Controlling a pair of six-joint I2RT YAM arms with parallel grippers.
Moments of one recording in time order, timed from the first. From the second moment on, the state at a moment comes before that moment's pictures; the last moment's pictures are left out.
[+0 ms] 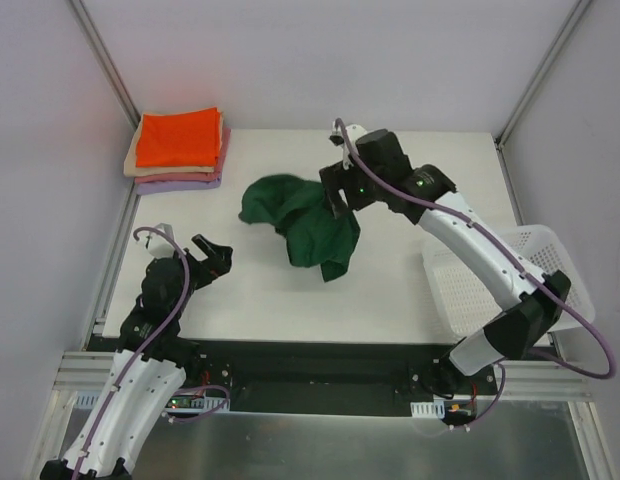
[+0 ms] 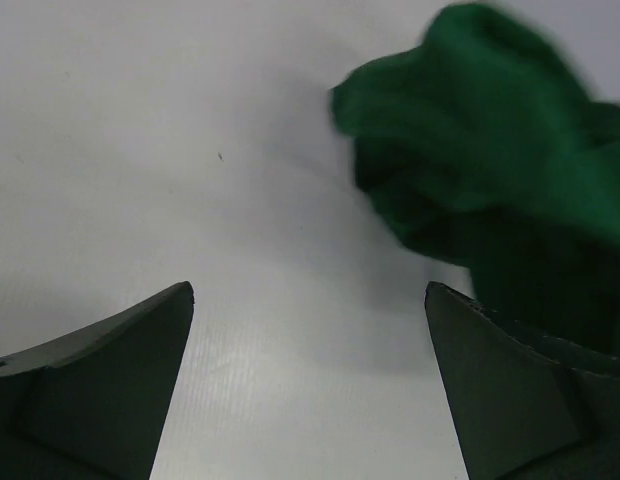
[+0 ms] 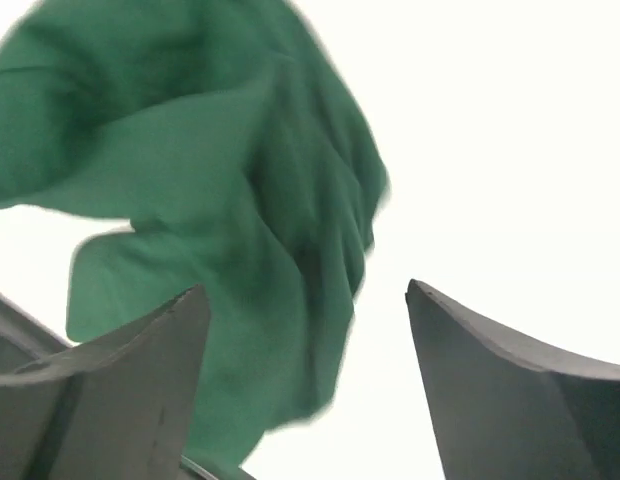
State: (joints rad) left arm -0.27 0.35 0.43 -0.44 -0.14 -0.69; right arm 0.71 1.52 1.69 -0.79 -0.06 0.11
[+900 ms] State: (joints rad) left arm -0.27 1.20 0.63 -0.34 -0.14 -0.82; right arm 0.69 1.11 0.76 -0.46 0.18 0.30
